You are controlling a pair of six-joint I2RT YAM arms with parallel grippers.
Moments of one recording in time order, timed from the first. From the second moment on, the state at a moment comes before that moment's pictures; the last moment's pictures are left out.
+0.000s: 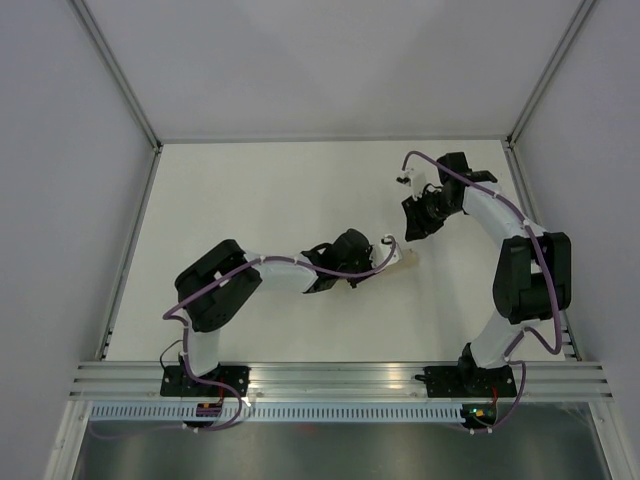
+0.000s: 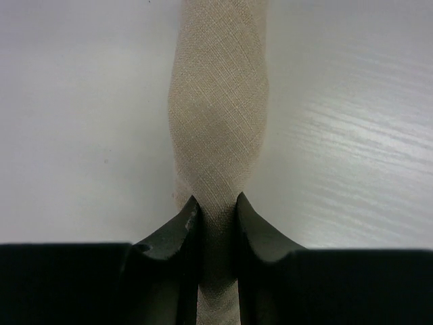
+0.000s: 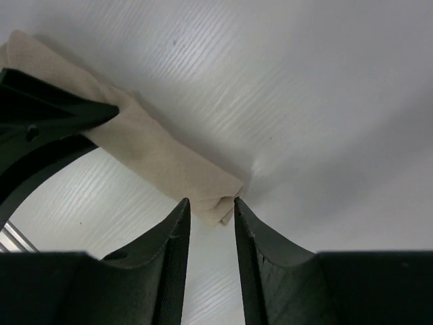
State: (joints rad) left arm -0.96 1.91 1.05 0.19 0.07 0.38; right arm 0.11 1.76 1.36 -0.83 -0.52 -0.50
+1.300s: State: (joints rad) left arm -0.99 2.06 1.31 0.05 -0.14 -0.24; right arm 0.16 1.94 1.28 -0.72 -0.40 -0.26
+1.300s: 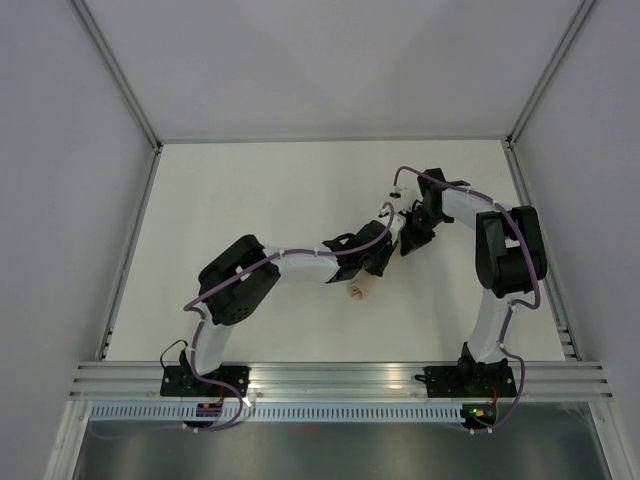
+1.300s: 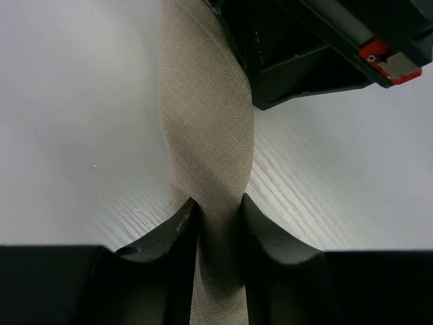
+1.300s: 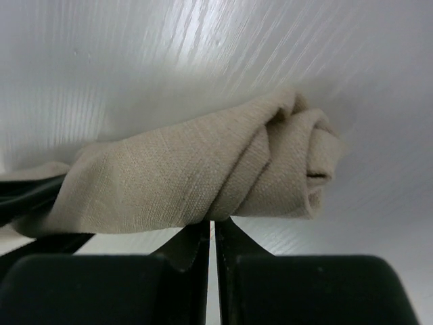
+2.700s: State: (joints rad) left arm -1.01 2.16 1.49 -0.05 -0.23 -0.45; right arm 0.21 2.10 1.53 -0.72 -0.33 -0.21
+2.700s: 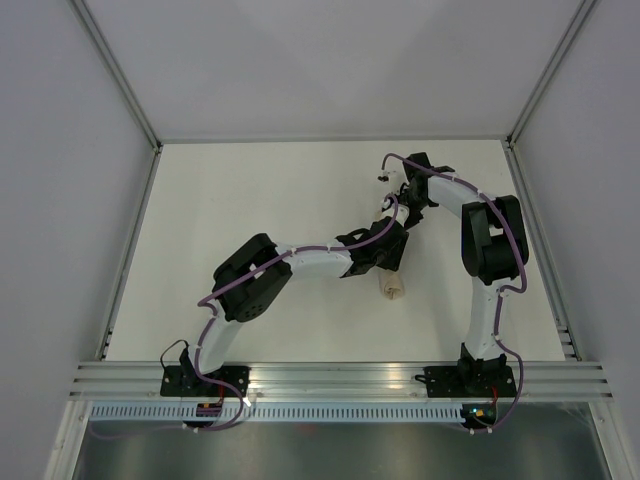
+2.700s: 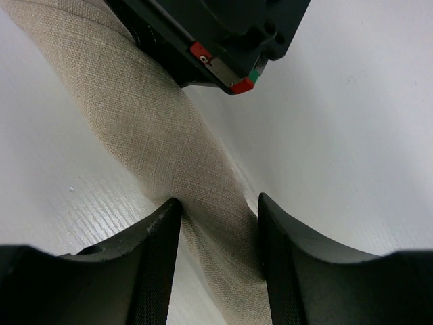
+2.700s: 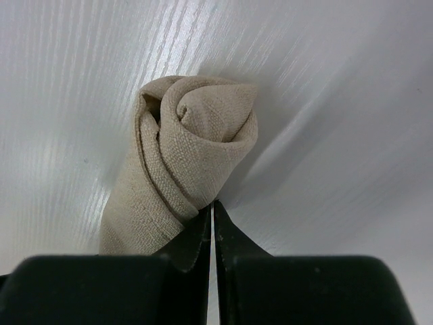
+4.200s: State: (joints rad) left arm -1.02 2.10 1.48 -0.14 -0.27 -0.44; right arm 0.21 2.09 1.52 -0.69 -0.28 -0.19
